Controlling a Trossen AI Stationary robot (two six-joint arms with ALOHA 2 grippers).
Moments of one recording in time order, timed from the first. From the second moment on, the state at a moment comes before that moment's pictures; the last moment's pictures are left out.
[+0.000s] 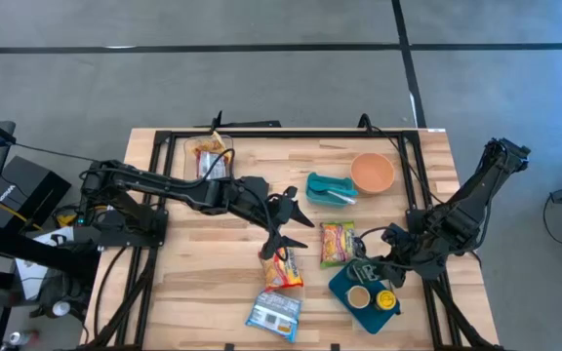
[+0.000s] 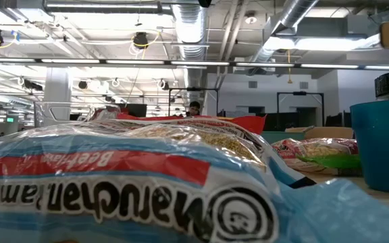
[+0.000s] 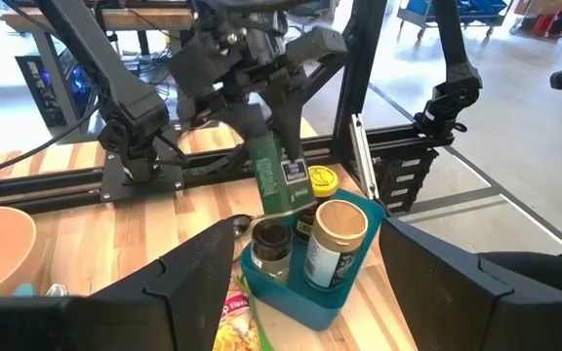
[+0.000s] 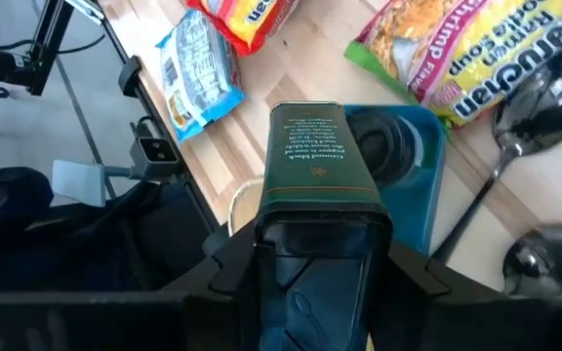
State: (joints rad) left arm -0.12 1.61 1.29 0.02 0.21 0.03; right arm 0.84 0.99 0.86 -0.78 0.31 1.52
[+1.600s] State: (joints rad) left arm -0.12 1.61 1.29 0.02 0.21 0.03; right arm 0.83 1.15 0.92 -1.00 0.14 1.72
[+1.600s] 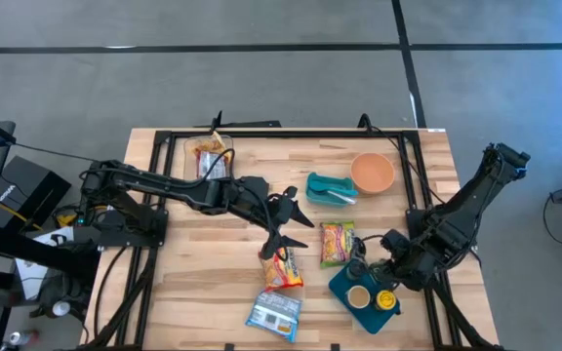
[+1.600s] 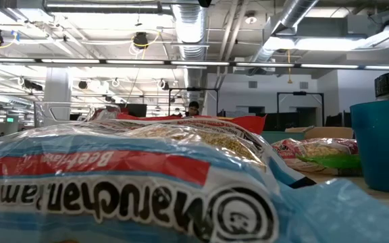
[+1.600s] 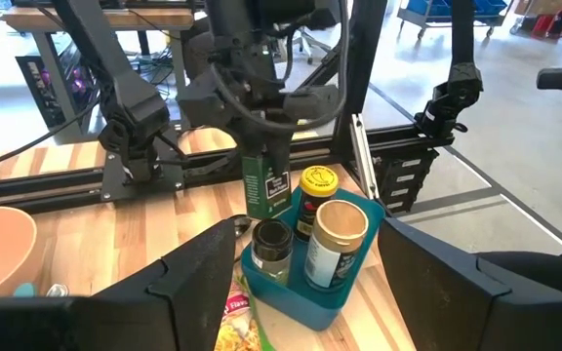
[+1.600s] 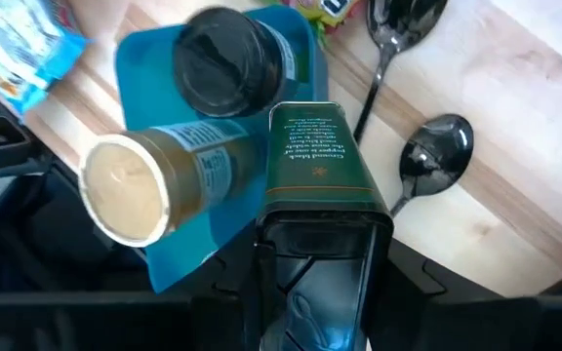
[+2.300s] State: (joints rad) left arm -0.12 1.61 1.29 0.02 0.21 0.05; right arm 0.82 1.21 0.92 -0.94 0.07 1.69
